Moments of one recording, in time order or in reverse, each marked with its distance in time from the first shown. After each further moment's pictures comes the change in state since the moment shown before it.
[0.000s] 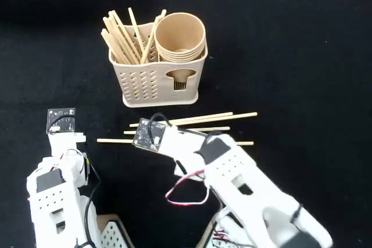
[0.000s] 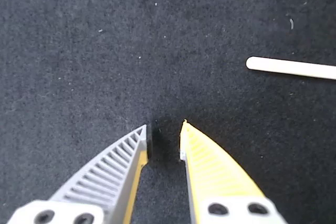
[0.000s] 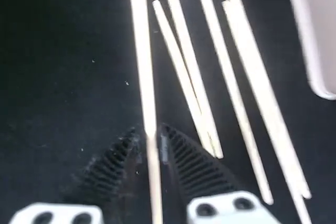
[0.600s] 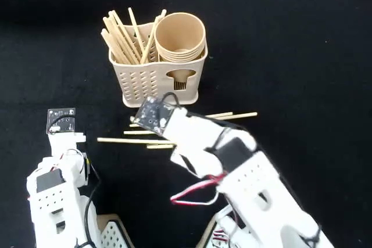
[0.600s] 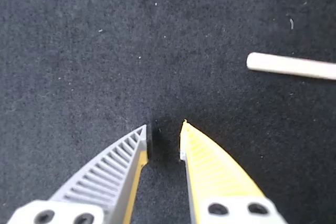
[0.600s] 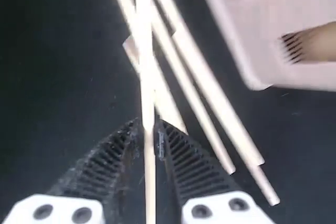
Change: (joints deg) left arm 0.0 0.0 0.0 0.0 0.0; right arm 0.0 -16.6 -17.3 17.0 -11.3
